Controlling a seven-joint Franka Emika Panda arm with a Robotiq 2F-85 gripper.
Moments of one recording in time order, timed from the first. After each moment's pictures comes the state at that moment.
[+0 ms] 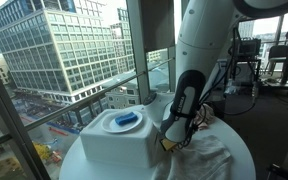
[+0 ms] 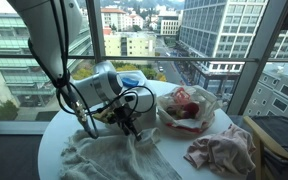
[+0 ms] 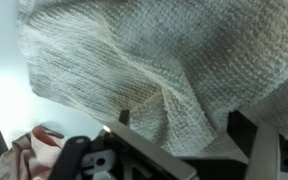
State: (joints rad) arm 0.51 0.73 -0.34 -2.05 -0.42 2.59 0.92
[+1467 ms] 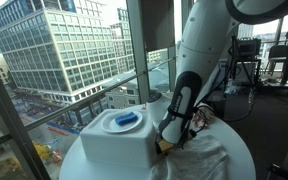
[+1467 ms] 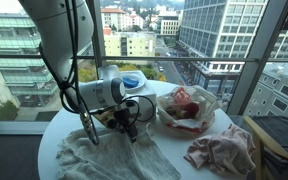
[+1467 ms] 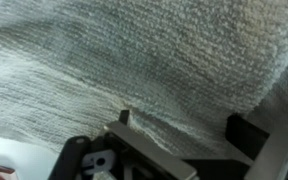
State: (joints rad) arm 0.36 0.76 -0.20 -2.03 -0.30 2.70 0.85
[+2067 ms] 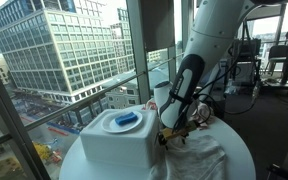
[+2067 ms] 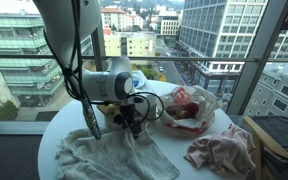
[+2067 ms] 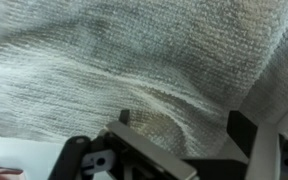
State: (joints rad) arm 0.25 0.66 -0.14 -2.09 -0.16 2.70 0.67
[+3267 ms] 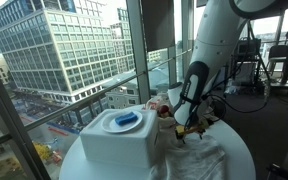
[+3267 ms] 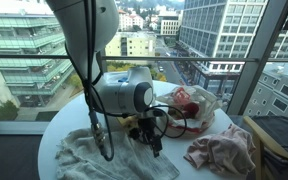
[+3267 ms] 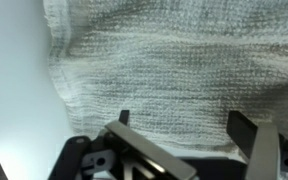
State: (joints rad) arm 0.25 0.72 -0.29 -2.09 -0.15 2.70 0.77
